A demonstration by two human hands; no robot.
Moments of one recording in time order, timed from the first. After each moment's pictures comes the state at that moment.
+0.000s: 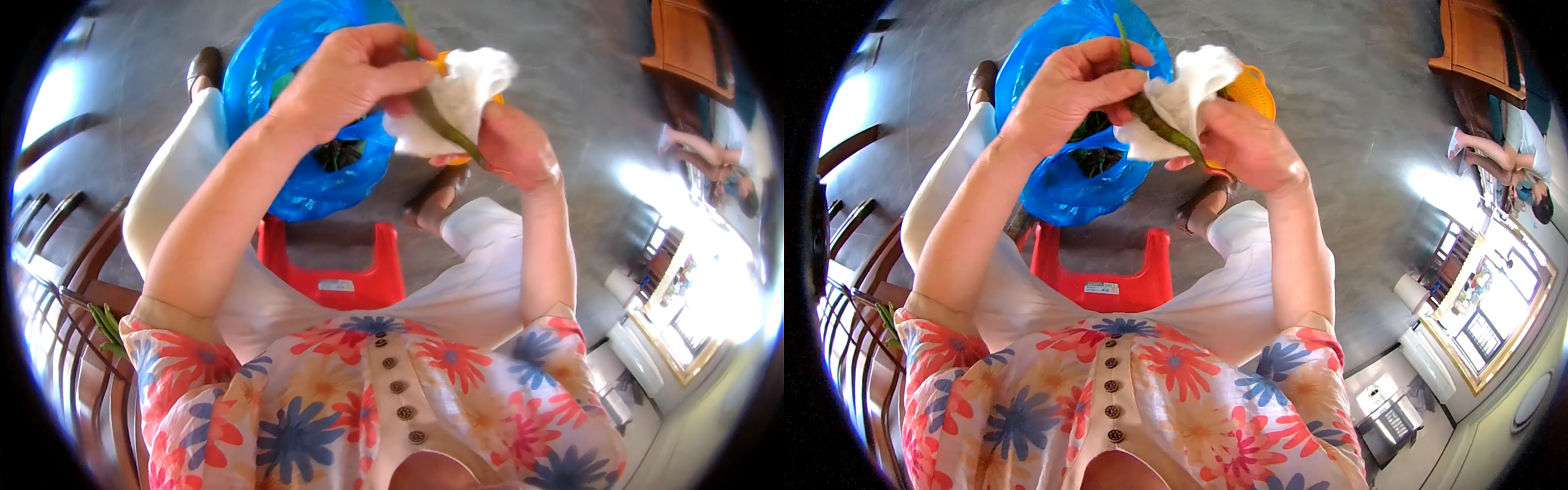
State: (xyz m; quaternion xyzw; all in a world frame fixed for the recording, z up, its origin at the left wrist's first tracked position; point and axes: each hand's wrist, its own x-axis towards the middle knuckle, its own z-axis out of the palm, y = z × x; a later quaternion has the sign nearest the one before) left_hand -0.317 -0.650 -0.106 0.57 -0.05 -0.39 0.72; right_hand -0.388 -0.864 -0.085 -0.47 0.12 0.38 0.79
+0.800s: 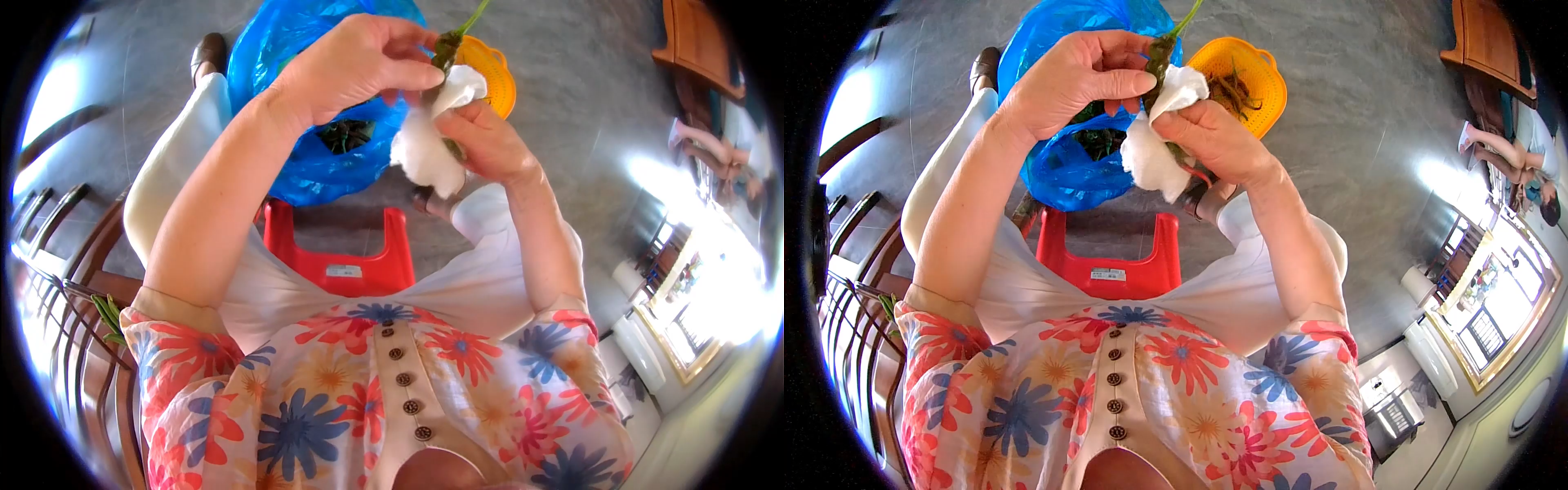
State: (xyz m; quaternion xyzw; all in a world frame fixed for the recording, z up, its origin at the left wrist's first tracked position) left_hand -0.315 -0.646 -0.110 0.57 -0.09 -0.44 0.68; right_hand -0.405 -0.835 -0.118 -0.58 0.14 0.38 0.70
